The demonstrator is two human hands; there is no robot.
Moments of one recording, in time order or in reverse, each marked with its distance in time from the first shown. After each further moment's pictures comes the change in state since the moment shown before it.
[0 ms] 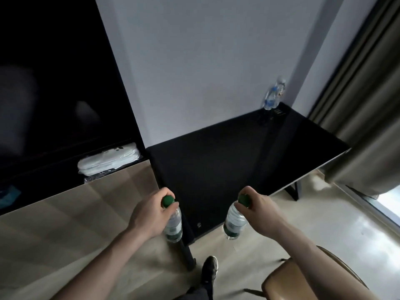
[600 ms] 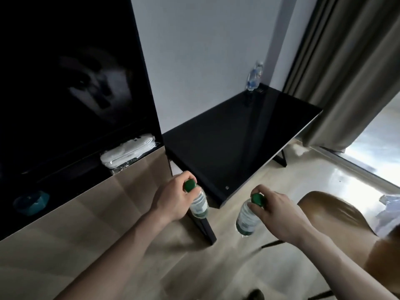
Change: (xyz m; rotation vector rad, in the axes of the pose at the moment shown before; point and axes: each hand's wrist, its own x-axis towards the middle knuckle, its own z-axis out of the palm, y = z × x) left_hand -0.089 -0.109 -0.102 -0.092 -0.107 0.299; right_hand -0.186 -0.189 0.099 -0.050 0.146 0.140
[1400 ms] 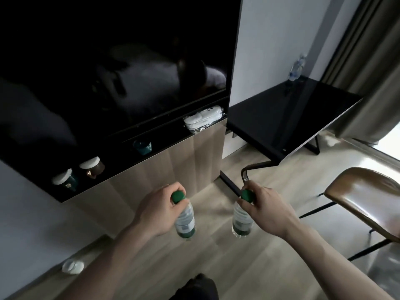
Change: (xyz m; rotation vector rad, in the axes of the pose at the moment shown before) left_hand -0.378 -0.199 -0.251 0.138 0.003 -0.104; right_hand -0.237 -0.337 0.169 0.026 -0.047 -0.099
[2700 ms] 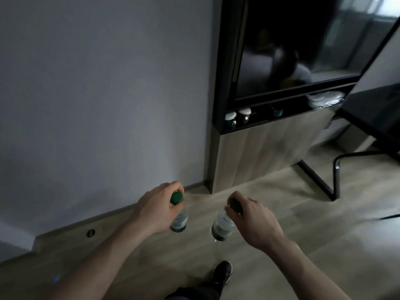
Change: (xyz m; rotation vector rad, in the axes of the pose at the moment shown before) left_hand -0.511 -0.468 -0.301 0.117 0.055 -0.203; right_hand -0.310 -0.573 0.374 -0.027 -0.139 -0.263
